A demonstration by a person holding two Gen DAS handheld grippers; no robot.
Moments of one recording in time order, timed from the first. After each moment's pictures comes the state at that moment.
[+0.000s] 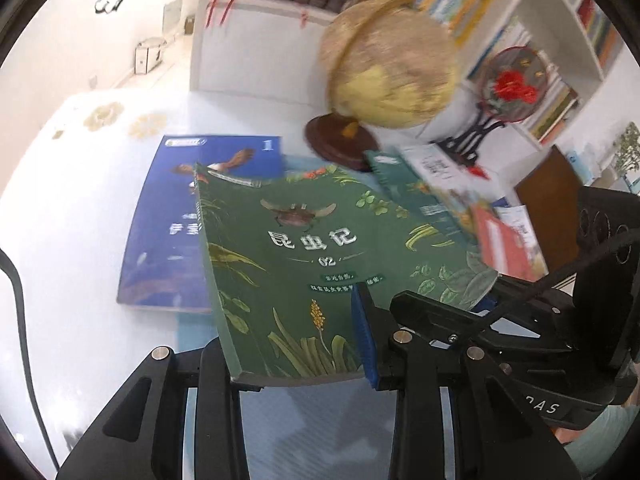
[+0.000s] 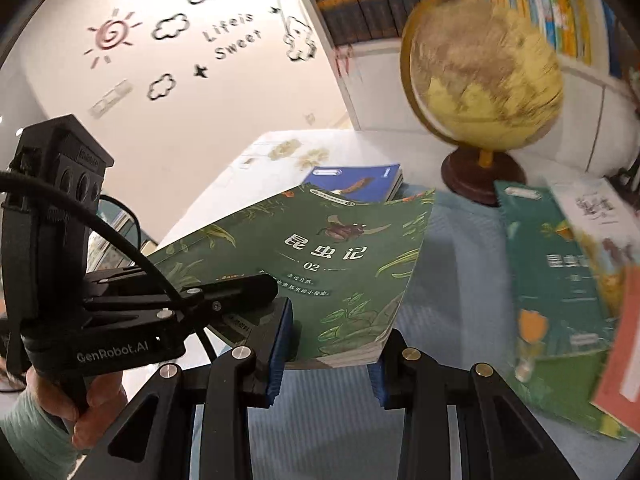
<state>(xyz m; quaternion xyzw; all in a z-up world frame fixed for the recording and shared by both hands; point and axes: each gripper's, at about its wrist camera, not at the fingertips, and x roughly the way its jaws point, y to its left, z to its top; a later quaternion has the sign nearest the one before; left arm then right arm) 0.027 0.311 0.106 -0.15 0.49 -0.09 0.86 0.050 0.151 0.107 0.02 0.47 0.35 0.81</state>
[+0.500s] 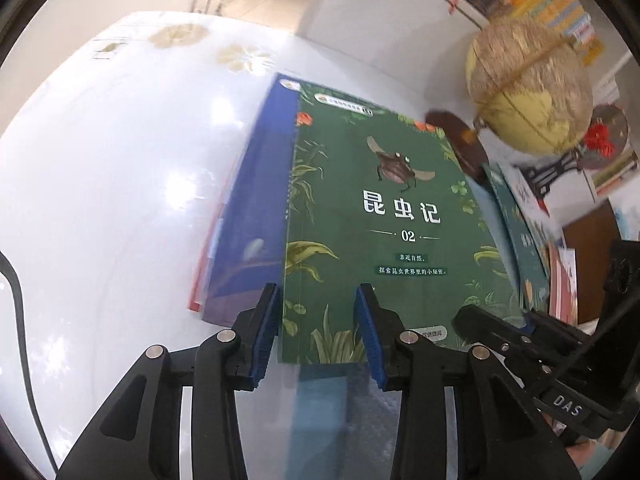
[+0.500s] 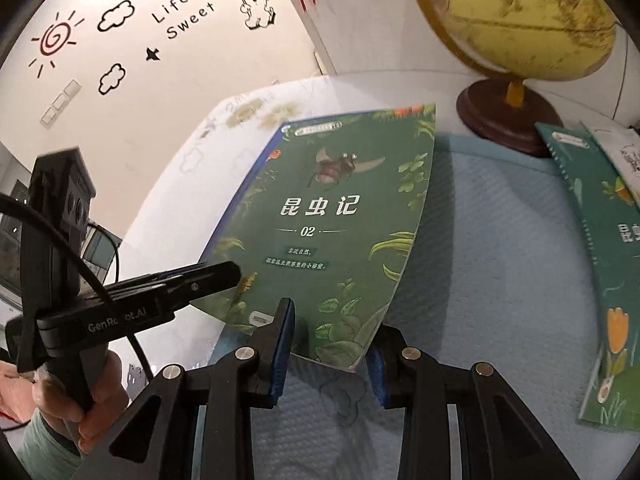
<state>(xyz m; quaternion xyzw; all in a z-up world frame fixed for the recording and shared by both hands) 0.046 0.404 0.031 -0.22 0.52 -0.01 0.83 0.085 0.210 0.045 0.03 0.54 0.31 0.79</state>
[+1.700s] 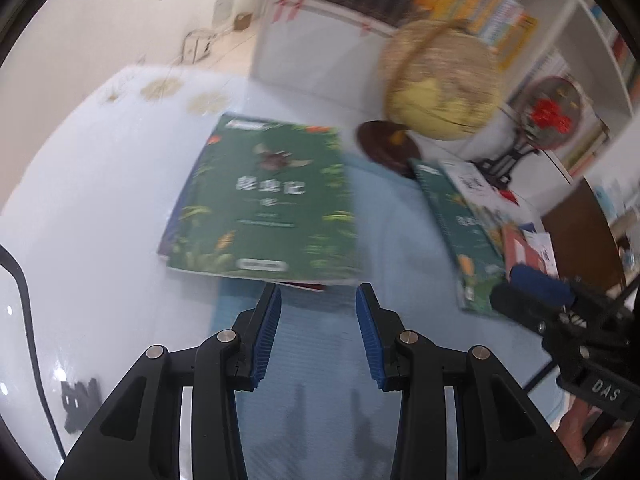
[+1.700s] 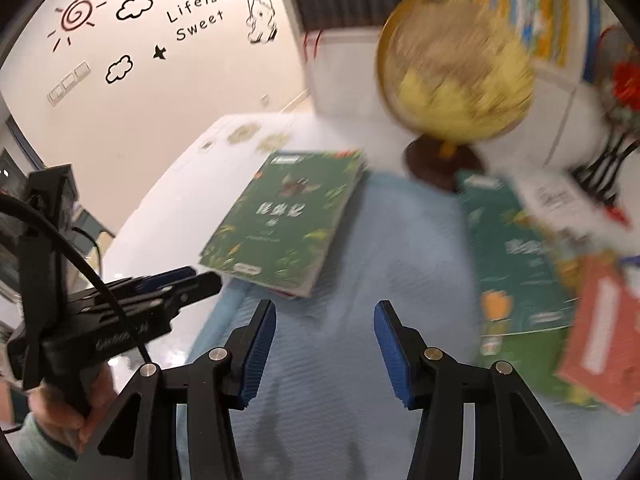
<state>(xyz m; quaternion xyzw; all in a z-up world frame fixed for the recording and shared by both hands) -0.018 0.310 0.116 -0.17 0.47 -0.01 0.87 0.015 0.122 0.157 -0.06 0.47 0.26 0.84</state>
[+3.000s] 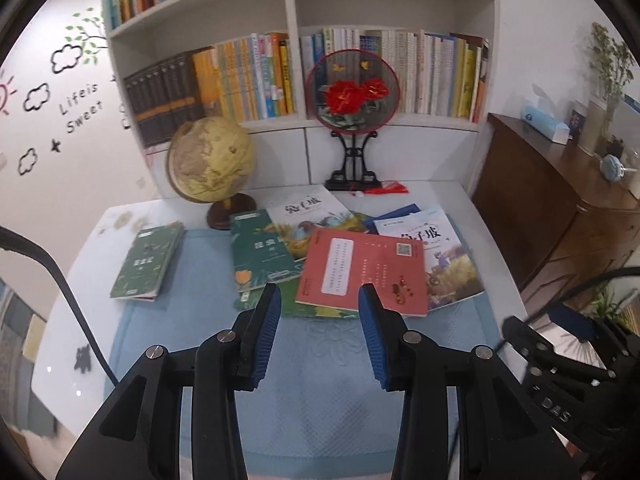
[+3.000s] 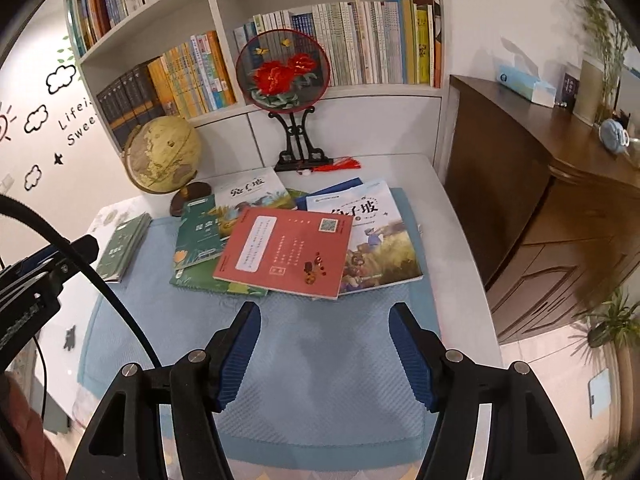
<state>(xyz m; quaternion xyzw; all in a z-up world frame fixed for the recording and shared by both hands) -0.098 -0.110 0.284 0.02 0.39 0.03 0.92 -0.094 -0.298 0.239 0.04 0.44 0.07 0.90</state>
